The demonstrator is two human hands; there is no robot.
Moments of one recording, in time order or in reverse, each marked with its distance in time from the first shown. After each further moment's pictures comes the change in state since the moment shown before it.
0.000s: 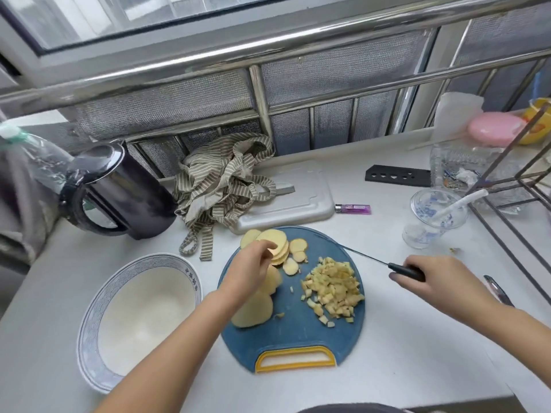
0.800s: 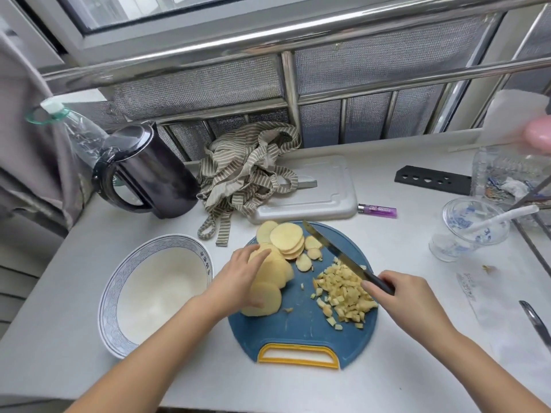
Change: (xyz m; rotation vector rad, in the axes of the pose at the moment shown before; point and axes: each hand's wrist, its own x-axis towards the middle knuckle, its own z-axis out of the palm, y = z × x) left_hand -0.037 -0.024 -0.016 0.455 -0.291 -0.043; right_hand 0.012 -0.042 0.048 0.332 -0.073 0.057
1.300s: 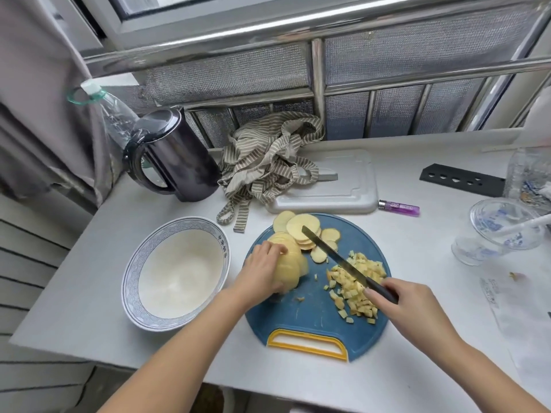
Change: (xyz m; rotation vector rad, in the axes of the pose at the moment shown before) left_hand 0.000 0.015 0.026 -0.204 0.122 -0.128; right_hand -0.013 -0.004 0.014 0.037 -0.103 -0.084
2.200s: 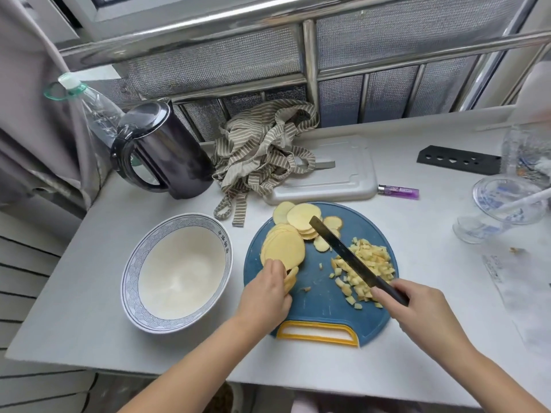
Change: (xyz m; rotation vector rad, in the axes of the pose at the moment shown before) left_hand -0.046 0.015 0.014 0.090 0.031 -0.033; right_hand -0.028 -0.005 0.018 0.134 0.052 0.068
